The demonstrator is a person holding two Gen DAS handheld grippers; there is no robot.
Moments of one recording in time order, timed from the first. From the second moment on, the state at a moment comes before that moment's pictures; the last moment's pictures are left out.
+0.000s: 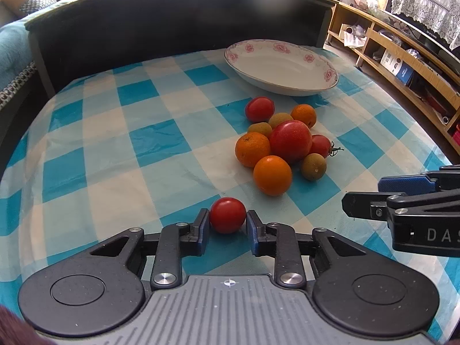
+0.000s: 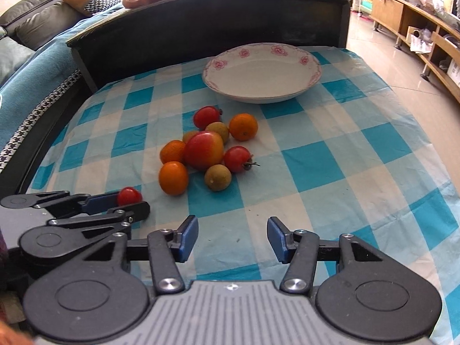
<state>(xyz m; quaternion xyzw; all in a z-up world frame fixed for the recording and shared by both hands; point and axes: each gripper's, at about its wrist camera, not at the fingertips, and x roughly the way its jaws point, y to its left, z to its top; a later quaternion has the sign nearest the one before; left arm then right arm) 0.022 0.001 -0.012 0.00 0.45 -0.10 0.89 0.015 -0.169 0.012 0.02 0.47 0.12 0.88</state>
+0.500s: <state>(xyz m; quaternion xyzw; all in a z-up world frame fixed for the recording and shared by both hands) 0.023 -0.003 -0.013 0.00 0.45 -0.12 0.88 0.038 -0.151 0.011 -0.04 0.46 0.21 0.86</state>
